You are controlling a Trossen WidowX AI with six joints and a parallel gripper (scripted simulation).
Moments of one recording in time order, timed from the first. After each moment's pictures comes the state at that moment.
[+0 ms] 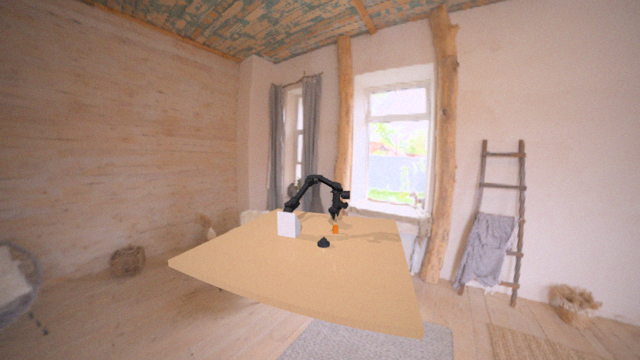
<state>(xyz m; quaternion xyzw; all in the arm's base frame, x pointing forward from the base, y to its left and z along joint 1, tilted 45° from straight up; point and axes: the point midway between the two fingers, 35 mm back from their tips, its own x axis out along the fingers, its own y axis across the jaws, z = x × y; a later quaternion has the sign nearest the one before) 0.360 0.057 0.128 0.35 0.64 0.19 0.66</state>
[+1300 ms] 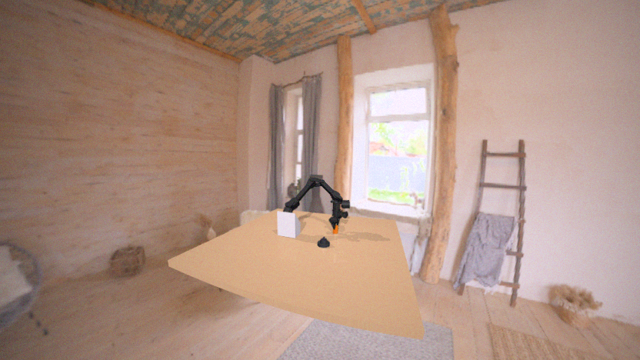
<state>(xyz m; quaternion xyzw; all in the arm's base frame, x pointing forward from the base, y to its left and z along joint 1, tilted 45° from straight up) 0.372 0.112 0.076 0.35 0.63 0.20 0.67</state>
